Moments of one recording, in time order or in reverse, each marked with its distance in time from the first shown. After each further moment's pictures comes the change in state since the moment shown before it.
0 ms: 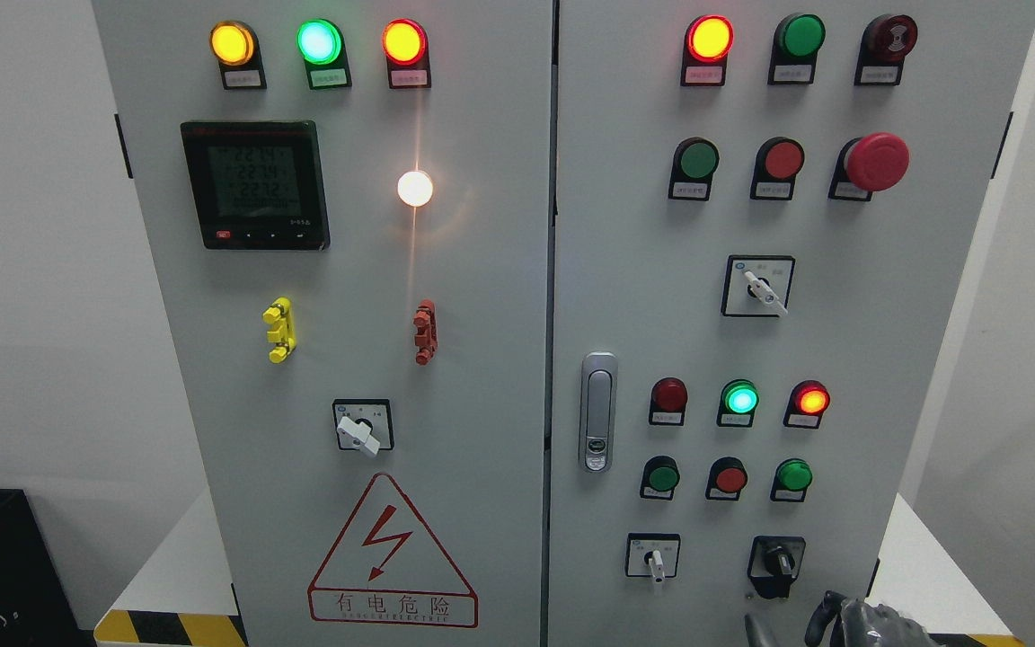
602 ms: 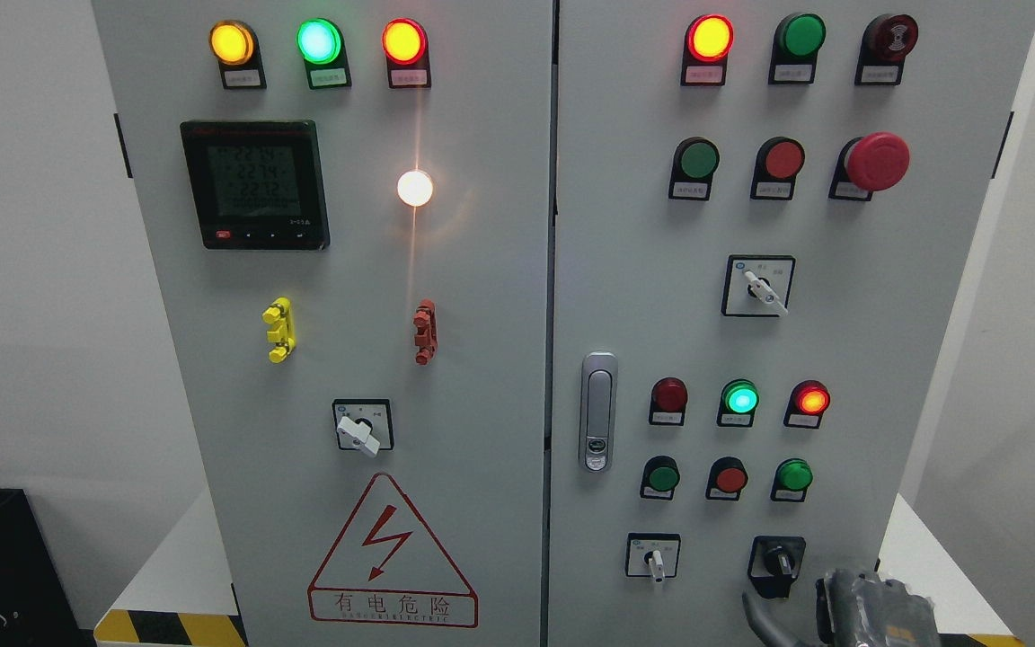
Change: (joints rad) left arm 0.000 0.000 0.000 0.000 0.000 0.000 0.004; right arm -0.137 -0.008 -0.045 0.077 0.385 -0.019 0.171
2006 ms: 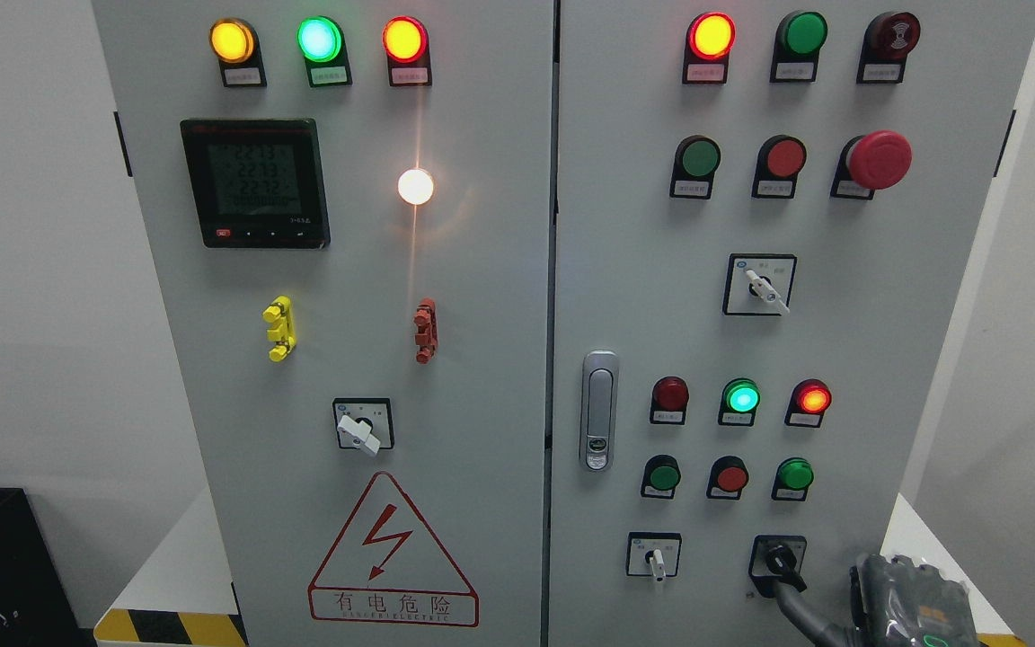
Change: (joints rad) left arm 0.000 0.000 0.000 0.000 0.000 0.000 -0.008; right arm -0.096 -0.042 -0.059 0.068 0.063 0.015 0.085
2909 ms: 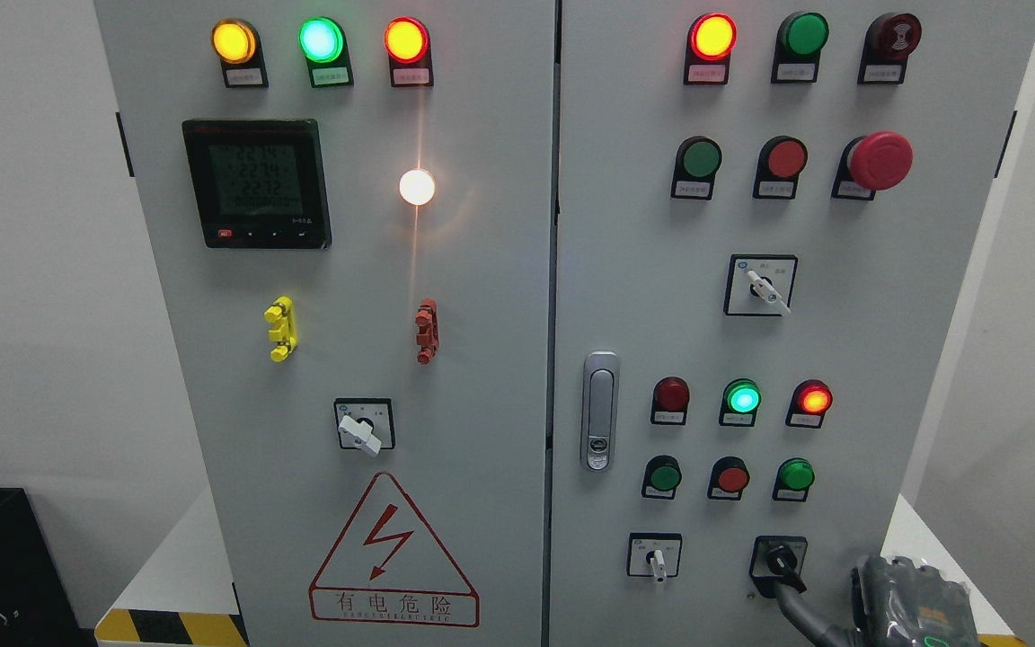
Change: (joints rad) left arm 0.000 0.000 0.000 0.000 0.000 0.000 0.003; right arm 0.000 -0.009 -0.006 0.008 0.006 -0.003 -0.005
